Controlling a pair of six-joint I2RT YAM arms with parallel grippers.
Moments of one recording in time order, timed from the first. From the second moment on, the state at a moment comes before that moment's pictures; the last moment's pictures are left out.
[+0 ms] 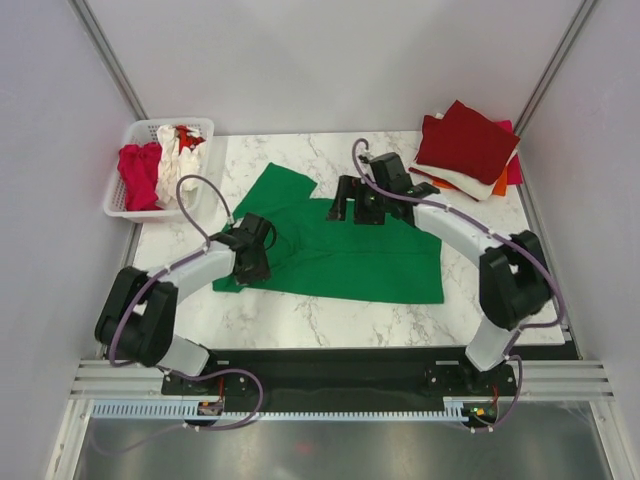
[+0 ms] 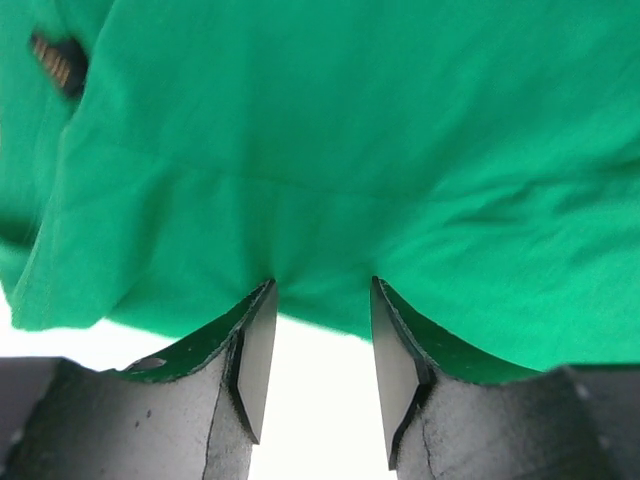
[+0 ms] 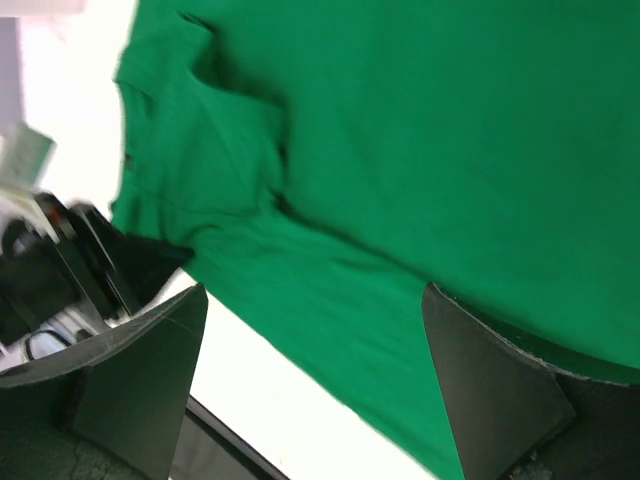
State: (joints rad) left arm -0.43 1.50 0.81 -0.54 -0.23 -0.62; right arm 0.49 1.69 1.27 -0.35 -0.29 0.55
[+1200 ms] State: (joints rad) left arm -0.42 1.20 0.93 -0.68 -0.29 -0.67; right arm 0.64 2.21 1.77 -0.36 -0.51 0.49
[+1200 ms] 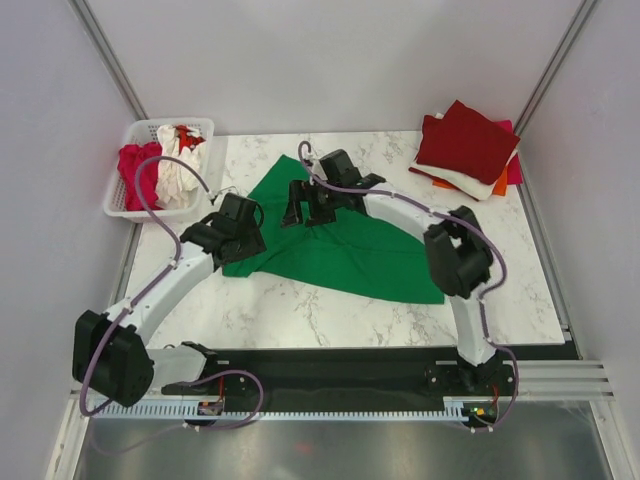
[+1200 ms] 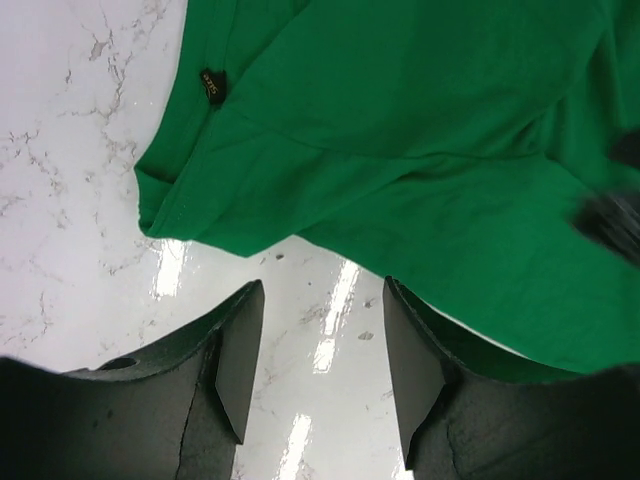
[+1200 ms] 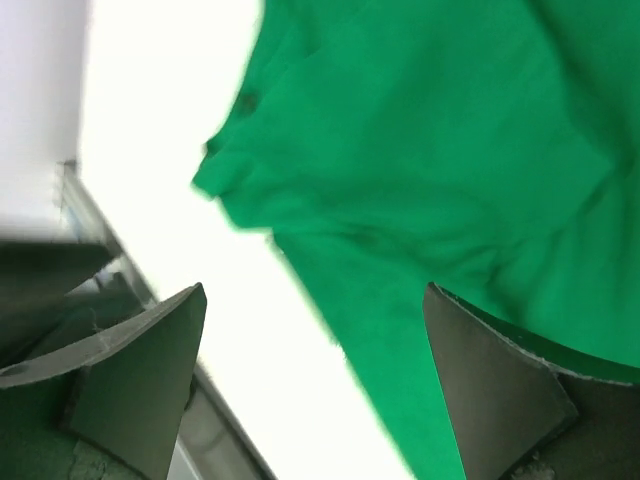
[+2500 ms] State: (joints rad) left arm -0.28 1.25 0.62 -0.53 -0.14 -0.72; right arm 0.15 1.48 0.76 -0.37 0.08 0.60
